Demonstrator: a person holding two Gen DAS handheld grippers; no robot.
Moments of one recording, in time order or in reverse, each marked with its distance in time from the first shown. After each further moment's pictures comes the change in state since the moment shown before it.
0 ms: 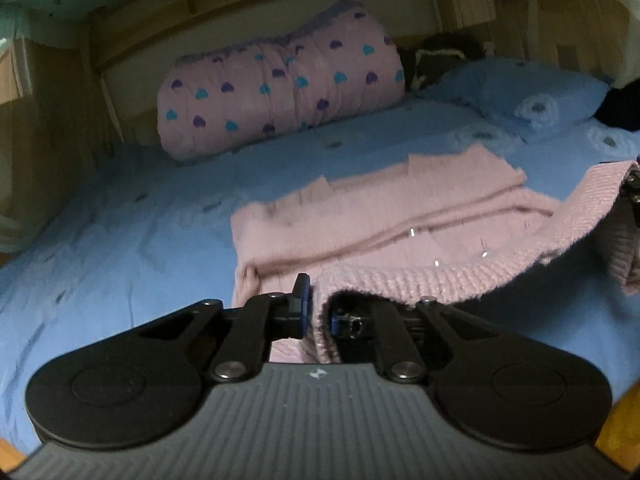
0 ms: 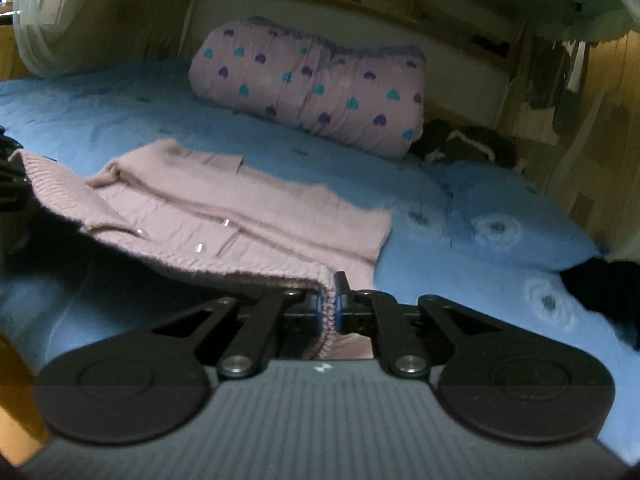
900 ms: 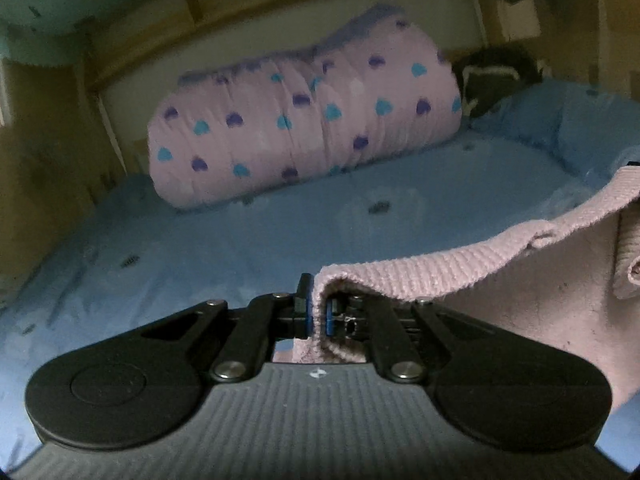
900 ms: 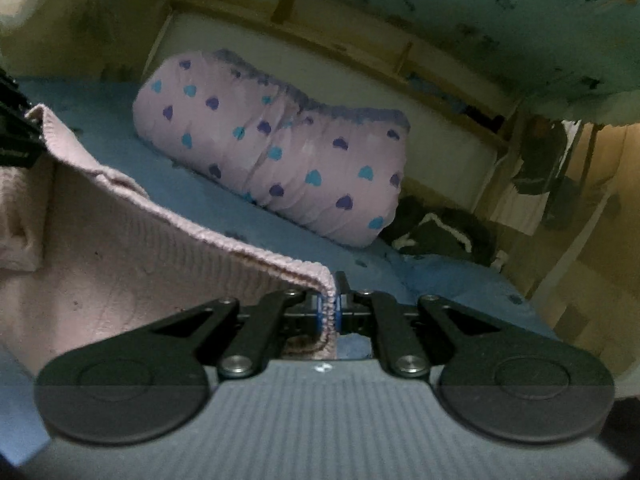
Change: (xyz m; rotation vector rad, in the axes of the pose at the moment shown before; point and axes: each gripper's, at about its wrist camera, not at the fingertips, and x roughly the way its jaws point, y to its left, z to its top) left arm 0.238 0.041 0.153 -0.009 -0.007 0.069; right arm 0.179 -0.024 0.110 -0.124 -0.145 -0.140
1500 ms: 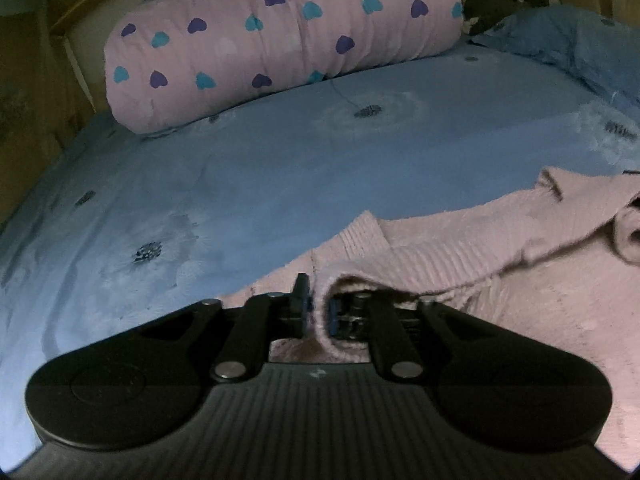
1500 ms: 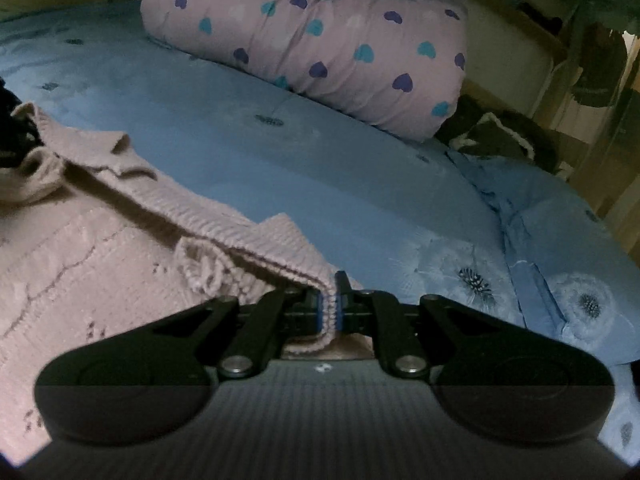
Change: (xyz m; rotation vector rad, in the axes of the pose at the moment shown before) left arm 0.100 -0.015 -0.045 0.009 0.199 -0.042; right arm 0.111 0.041 -0.064 0.029 0.273 0.120
